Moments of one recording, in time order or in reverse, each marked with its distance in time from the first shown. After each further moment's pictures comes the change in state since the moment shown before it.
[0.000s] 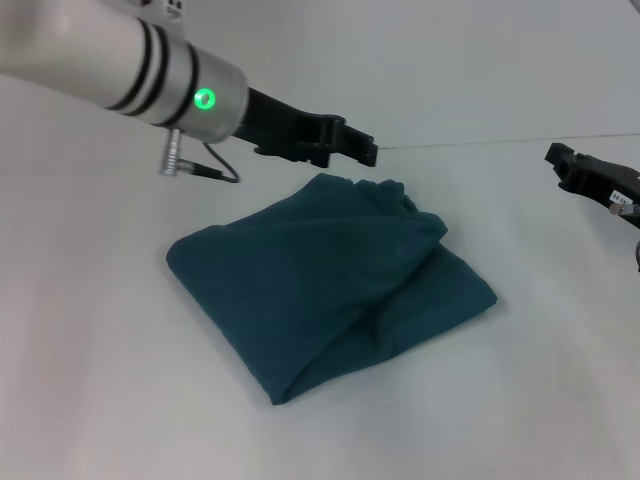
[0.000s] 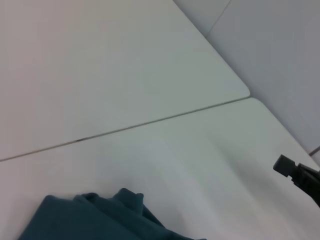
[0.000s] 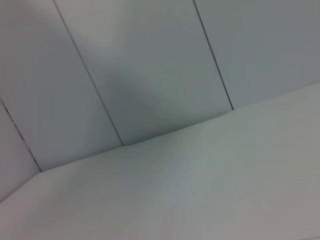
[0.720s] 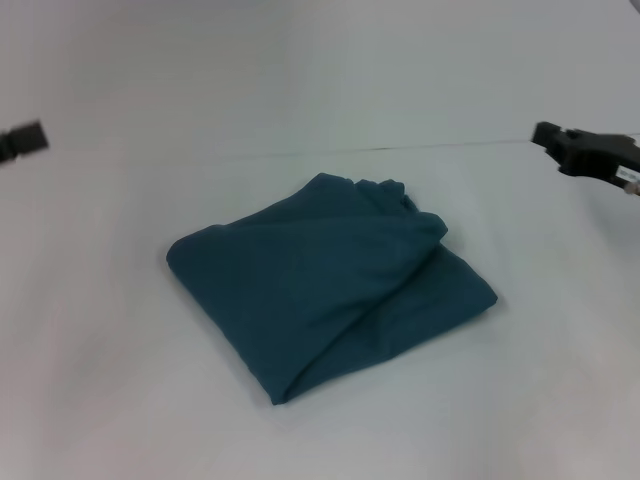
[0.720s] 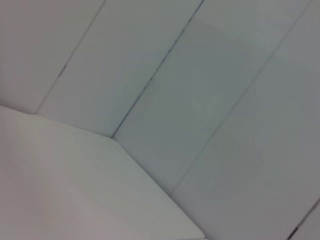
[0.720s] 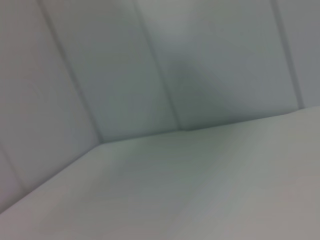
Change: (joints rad) left arm 0.598 0.105 -0.567 0.247 -0.494 0.550 0.568; right arm -0.018 -0.061 -0.005 -0.167 -0.266 -0.165 0.226
